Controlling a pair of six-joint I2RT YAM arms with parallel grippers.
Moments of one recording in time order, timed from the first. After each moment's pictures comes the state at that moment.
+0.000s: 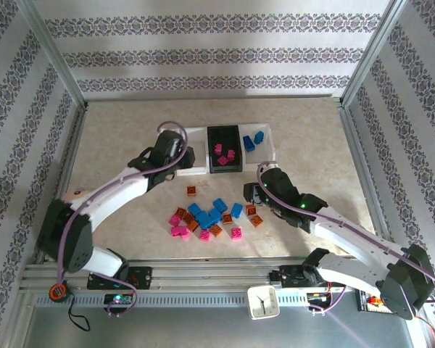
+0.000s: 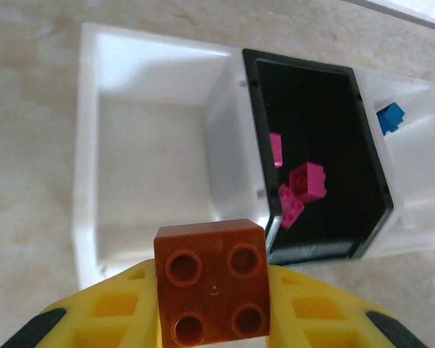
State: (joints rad) left arm -0.50 1.51 1.08 -0.28 -0.12 -0.58; right arm 0.70 1.01 0.64 -0.37 0.14 0.57
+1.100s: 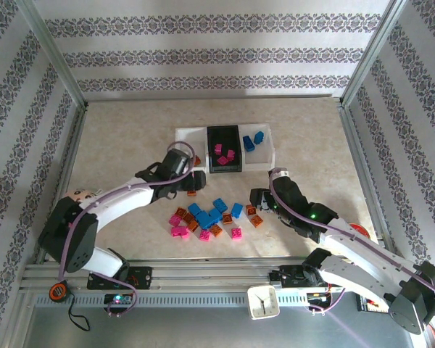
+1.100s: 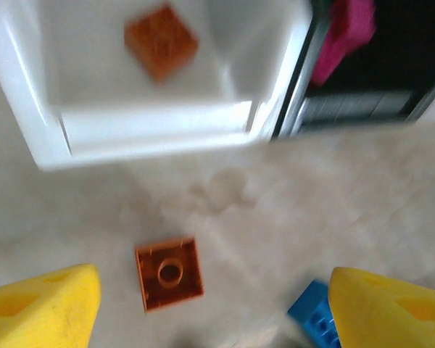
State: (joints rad) left arm -0.58 1.48 0.86 -0.31 -0.02 -0.59; right arm 0.70 0.87 0.56 -0.43 0.17 0.63
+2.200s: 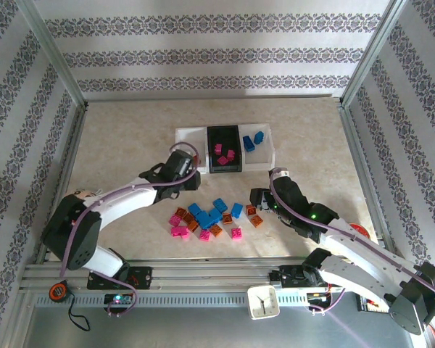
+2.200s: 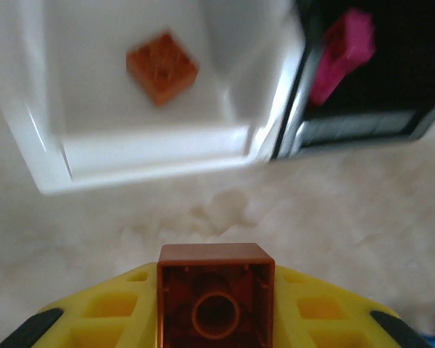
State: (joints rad) left arm -0.58 1.48 0.90 -0.27 -0.09 -0.58; right arm 0.70 0.86 0.57 -0.43 0.17 0.63
